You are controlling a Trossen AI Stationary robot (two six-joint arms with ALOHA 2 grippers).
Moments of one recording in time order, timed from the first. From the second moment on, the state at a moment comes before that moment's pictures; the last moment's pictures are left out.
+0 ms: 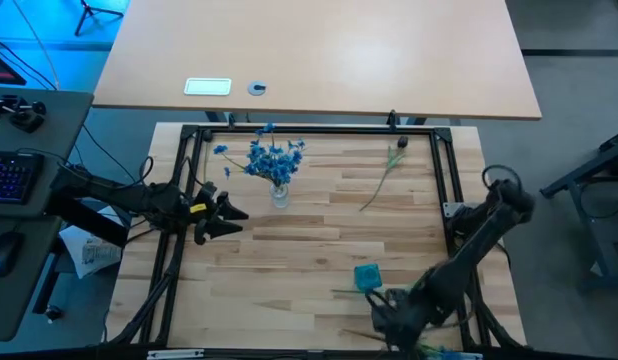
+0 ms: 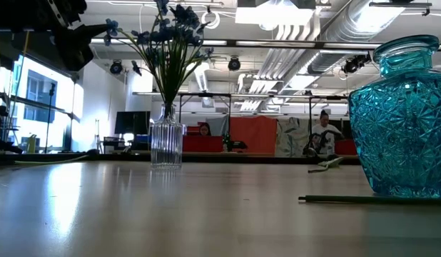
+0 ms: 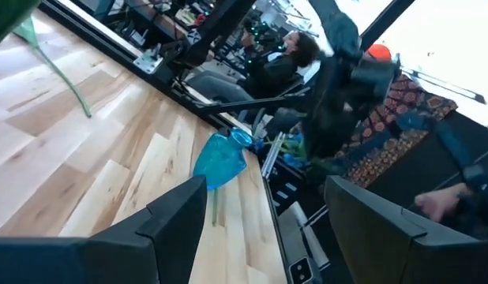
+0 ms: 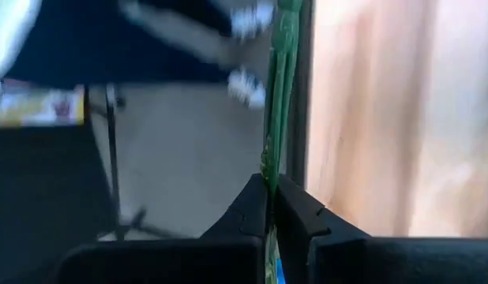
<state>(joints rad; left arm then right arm) -0.25 0.44 0.25 0.14 -0.08 -0.68 0.79 1.69 1.46 -0.79 -0.17 0.86</state>
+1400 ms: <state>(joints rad) -0.30 0.83 0.70 0.50 0.00 -1.73 0.33 1.87 2.12 -0.69 0.87 -1.23</state>
